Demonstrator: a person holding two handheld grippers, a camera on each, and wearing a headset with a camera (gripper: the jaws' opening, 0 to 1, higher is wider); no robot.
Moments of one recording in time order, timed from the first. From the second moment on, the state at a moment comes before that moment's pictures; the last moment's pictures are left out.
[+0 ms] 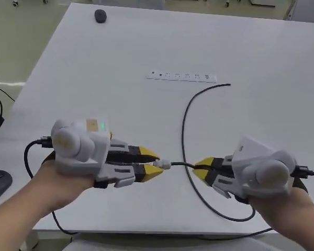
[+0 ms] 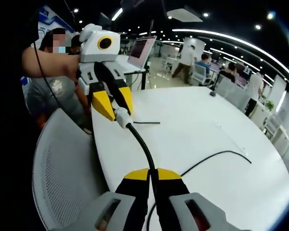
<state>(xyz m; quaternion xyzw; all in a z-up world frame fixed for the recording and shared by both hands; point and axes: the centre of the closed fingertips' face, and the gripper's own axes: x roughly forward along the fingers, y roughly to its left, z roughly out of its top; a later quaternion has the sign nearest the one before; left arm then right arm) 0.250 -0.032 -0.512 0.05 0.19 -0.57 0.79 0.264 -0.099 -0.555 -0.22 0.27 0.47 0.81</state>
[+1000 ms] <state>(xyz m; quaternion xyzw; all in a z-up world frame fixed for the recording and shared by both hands) 0.256 -0.030 -0.527 0.07 0.21 -0.57 0.79 0.255 -0.052 -0.531 -0.37 0.22 0.49 0.76</state>
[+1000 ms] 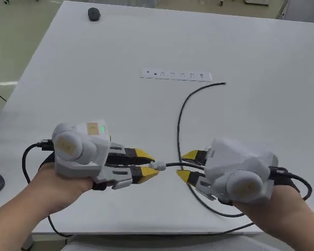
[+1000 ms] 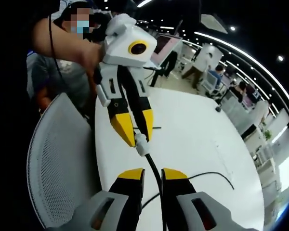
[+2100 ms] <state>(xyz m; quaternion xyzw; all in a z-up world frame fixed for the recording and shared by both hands) 0.255 -0.032 -0.534 0.09 0.22 -0.56 0.79 0.266 -0.066 -0.554 -0.37 0.23 0.46 0.77</state>
